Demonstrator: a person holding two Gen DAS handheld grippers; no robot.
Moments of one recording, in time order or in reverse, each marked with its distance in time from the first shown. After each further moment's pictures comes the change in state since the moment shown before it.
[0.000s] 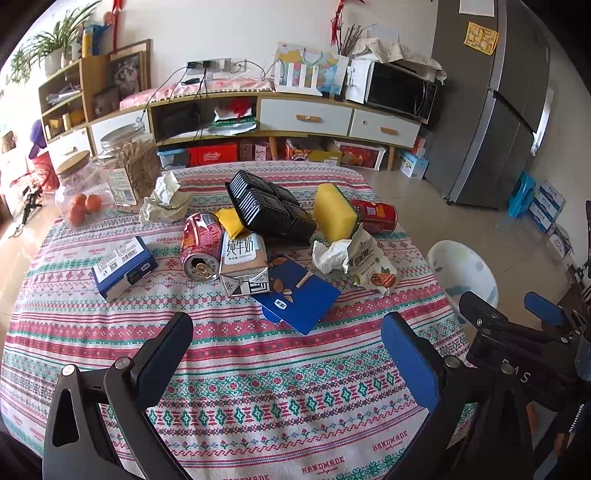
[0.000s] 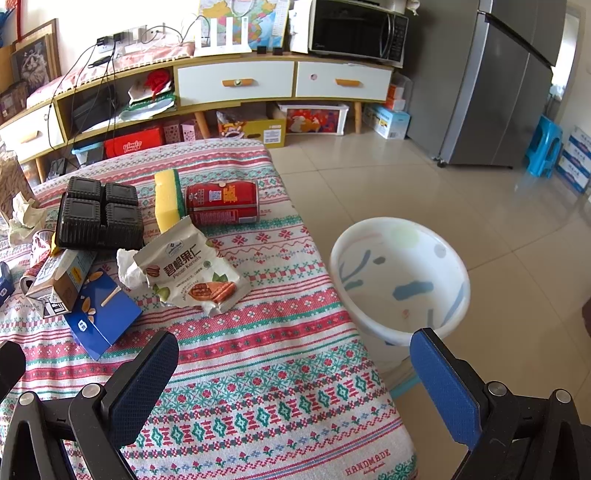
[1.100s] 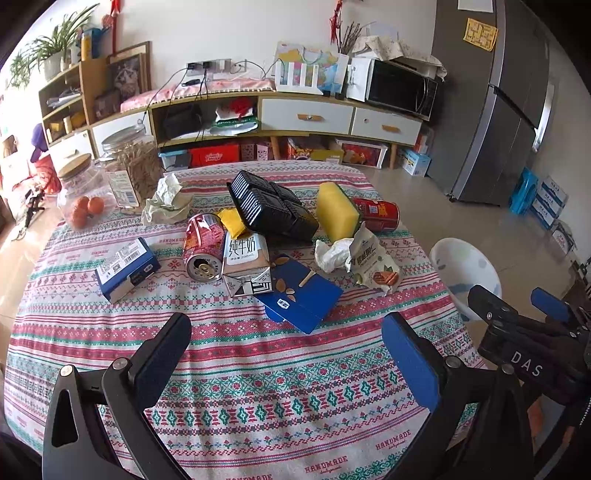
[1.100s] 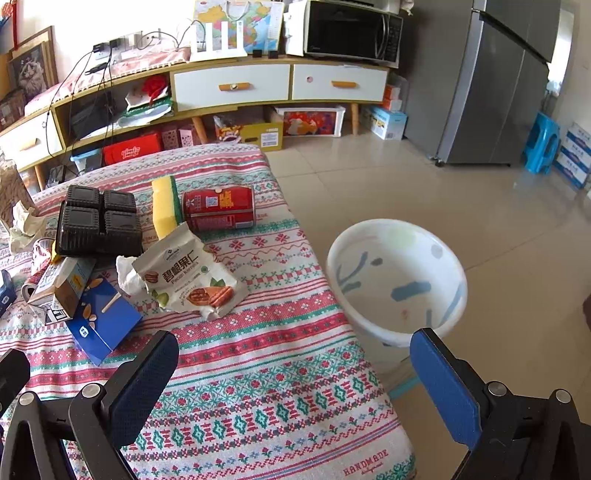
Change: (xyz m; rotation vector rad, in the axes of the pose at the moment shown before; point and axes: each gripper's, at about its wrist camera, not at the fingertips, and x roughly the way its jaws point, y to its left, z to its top) left arm -0.002 0.001 0.000 0.006 0.001 0.011; right arm -0.003 -0.005 0.003 0.015 -0.009 0.000
